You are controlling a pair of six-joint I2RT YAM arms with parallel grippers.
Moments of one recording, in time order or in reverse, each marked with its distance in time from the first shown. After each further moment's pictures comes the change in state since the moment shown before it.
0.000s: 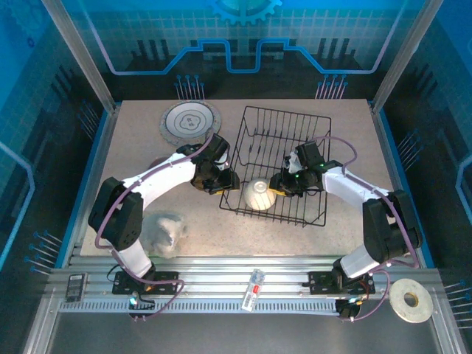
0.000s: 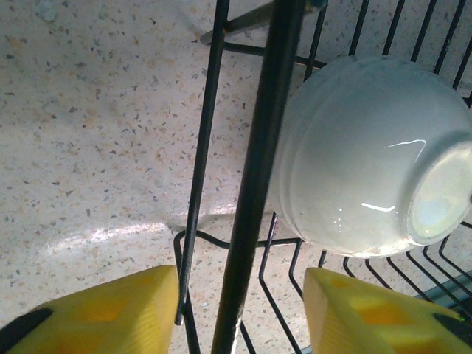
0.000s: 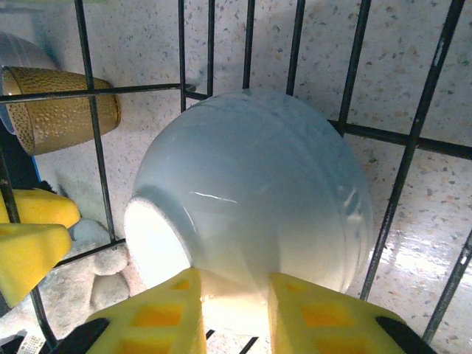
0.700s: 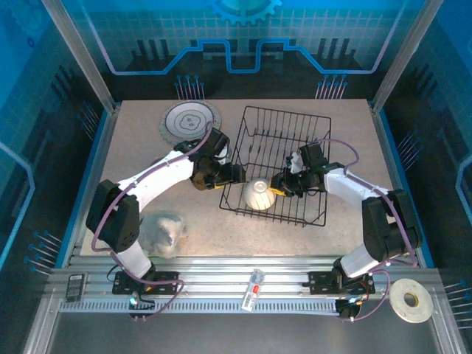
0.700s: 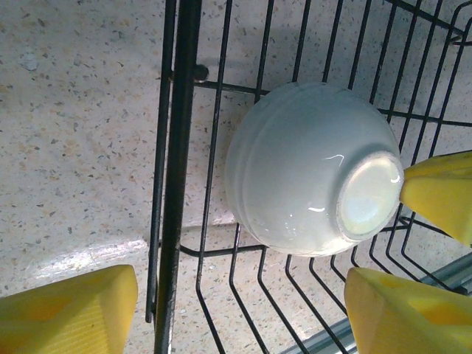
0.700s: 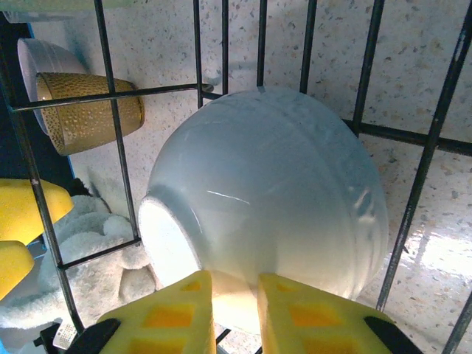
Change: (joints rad) left arm 0.000 -0.021 0.050 0.006 0.008 0.009; right arm -0.035 0.010 -0.032 0.068 -0.091 0.031
